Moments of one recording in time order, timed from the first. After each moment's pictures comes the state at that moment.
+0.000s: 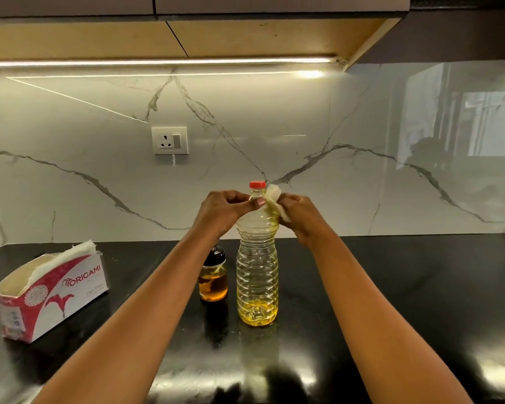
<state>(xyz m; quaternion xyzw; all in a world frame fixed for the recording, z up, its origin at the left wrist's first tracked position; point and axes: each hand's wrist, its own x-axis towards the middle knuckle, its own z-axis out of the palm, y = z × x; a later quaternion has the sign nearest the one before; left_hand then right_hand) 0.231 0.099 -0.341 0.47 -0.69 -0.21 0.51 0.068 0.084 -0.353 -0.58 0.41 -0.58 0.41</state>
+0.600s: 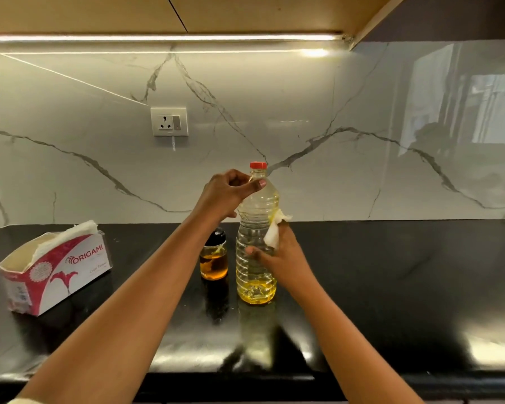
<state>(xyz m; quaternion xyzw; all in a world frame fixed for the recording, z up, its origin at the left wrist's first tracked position) 0.232 0.097 -0.346 0.48 -0.70 -0.22 0.49 0.094 0.129 -0.450 -0.68 0.45 -0.54 0.23</state>
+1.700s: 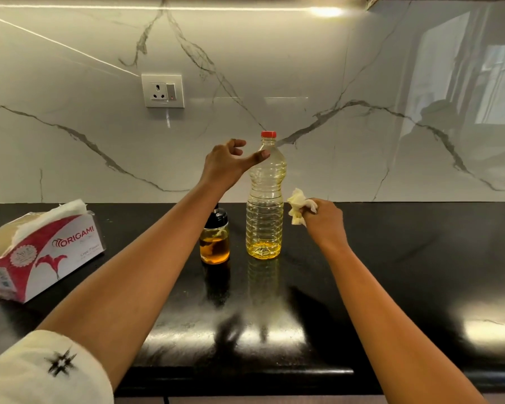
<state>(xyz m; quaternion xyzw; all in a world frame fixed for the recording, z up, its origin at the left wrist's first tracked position) 0.238 0.036 -0.353 0.49 -0.69 -0.14 0.52 0.045 0.075 -0.442 -0.61 0.60 -0.51 0.08</state>
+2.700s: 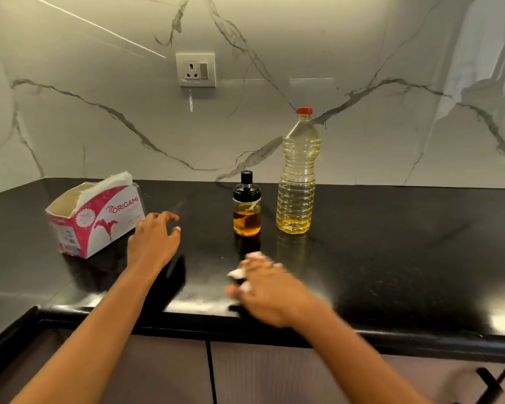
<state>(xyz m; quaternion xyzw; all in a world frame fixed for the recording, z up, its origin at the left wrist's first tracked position) 0.406 0.124 -0.501 0.73 -0.59 0.04 0.34 0.172 0.196 -0.505 -0.84 0.52 -0.07 0.12</state>
